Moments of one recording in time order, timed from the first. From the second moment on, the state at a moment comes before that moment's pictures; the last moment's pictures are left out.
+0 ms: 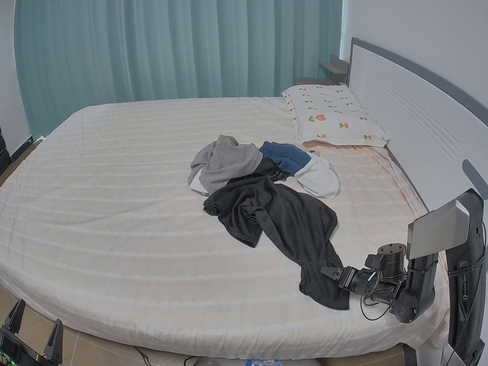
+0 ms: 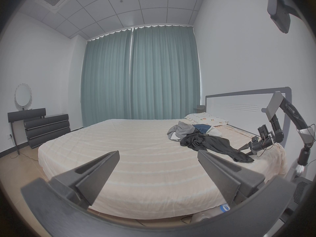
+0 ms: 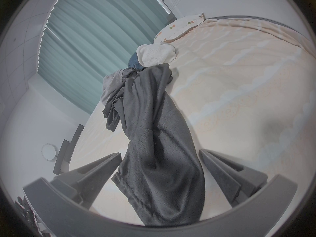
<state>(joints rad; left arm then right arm) 0.00 0.02 -0.02 0.01 0.00 0.01 0.30 2.46 -0.38 -1.53 0.13 0.67</state>
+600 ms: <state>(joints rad) 0.00 0.02 -0.02 0.01 0.00 0.01 0.33 2.41 -0.41 -1.55 0.15 0.80</state>
